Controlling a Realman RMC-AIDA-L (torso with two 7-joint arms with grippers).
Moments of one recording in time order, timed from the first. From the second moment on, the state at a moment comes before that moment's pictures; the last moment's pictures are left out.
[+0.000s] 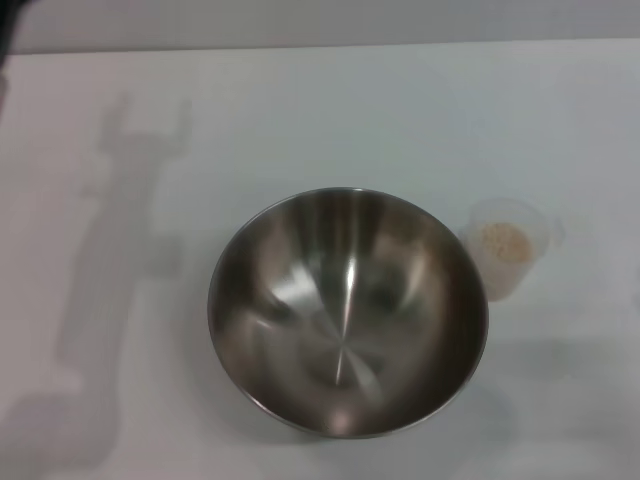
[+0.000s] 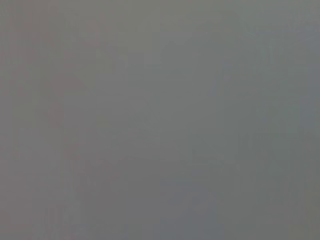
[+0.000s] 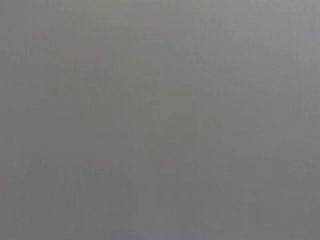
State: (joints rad) left arm 0.01 -2.07 -1.13 -1.42 2.38 0.66 0.87; right arm 0.01 2.09 0.32 0.20 -1.90 -1.97 0.11
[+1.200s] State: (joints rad) left arm -0.13 -2.07 -1.14 -0.50 2.52 1.29 0.12; right arm 0.01 2.09 0.25 0.15 -1.90 -1.61 0.10
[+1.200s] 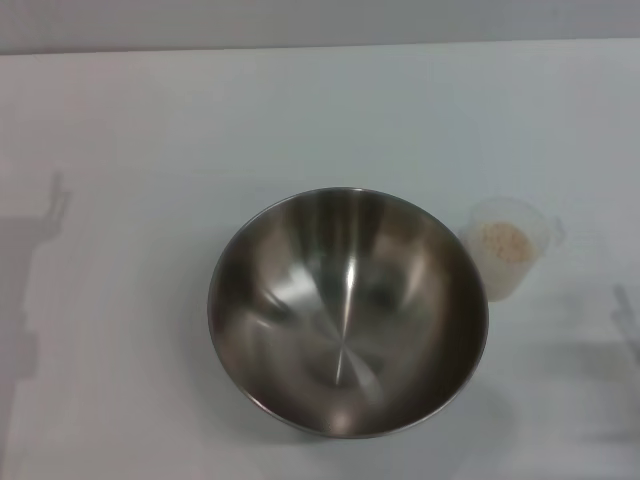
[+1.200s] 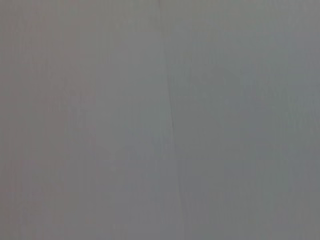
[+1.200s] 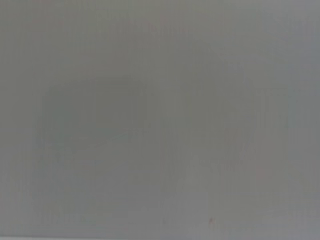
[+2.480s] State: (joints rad) left arm -0.15 -2.07 -1.12 -0.47 2.52 1.29 0.08; right arm 0.14 2.09 0.19 0.18 -1.91 -1.38 0.10
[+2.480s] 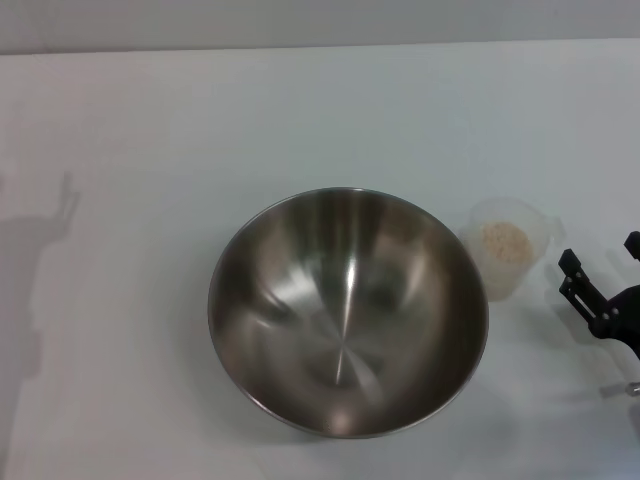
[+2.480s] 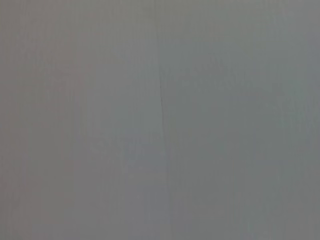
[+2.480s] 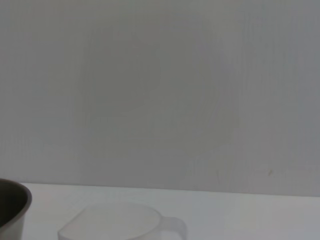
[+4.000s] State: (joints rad) left arm -0.13 -2.07 -1.11 -0.48 2.52 1.31 0.08; right arm 0.18 2.09 0.19 0.18 -1.90 -1.31 0.10
